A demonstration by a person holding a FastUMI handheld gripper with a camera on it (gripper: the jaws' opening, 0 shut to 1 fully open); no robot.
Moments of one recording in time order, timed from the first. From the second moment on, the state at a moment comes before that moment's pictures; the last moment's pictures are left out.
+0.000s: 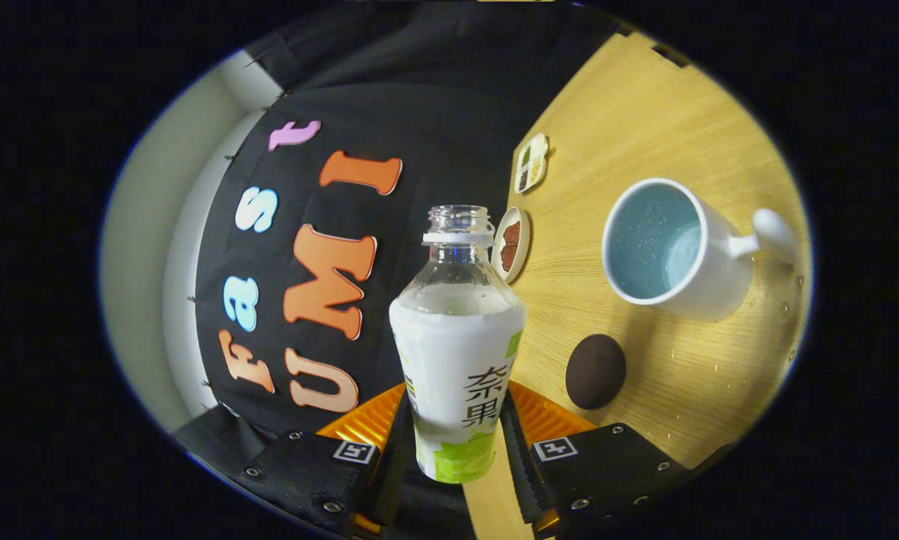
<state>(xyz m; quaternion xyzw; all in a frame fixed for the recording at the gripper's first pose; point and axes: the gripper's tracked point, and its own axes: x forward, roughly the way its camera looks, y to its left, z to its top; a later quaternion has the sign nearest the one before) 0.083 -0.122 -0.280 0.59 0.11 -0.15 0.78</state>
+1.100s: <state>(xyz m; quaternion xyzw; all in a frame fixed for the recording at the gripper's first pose) 0.121 -0.132 -0.316 0.02 0.20 -0.12 0.97</state>
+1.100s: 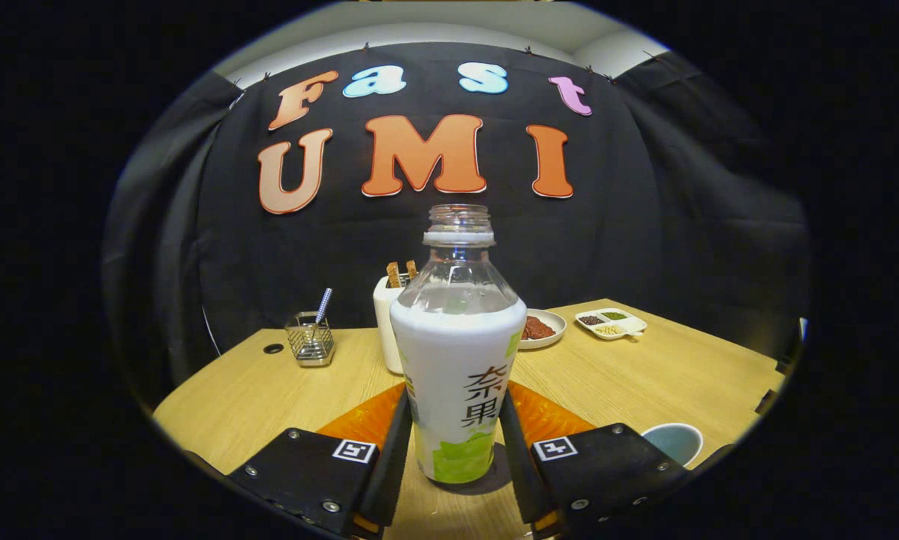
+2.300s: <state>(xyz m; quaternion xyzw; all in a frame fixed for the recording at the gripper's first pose) 0.116 -0.129 -0.315 0.01 0.19 -0.11 0.97</state>
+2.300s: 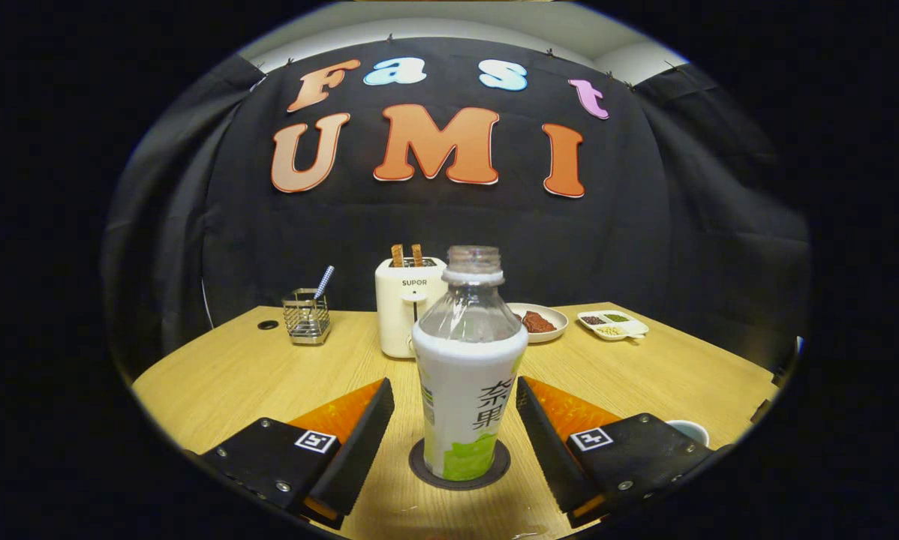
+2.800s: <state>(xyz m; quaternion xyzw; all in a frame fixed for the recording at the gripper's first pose) 0.076 -0.082 -0.178 -0.02 0.11 -0.09 0.99</state>
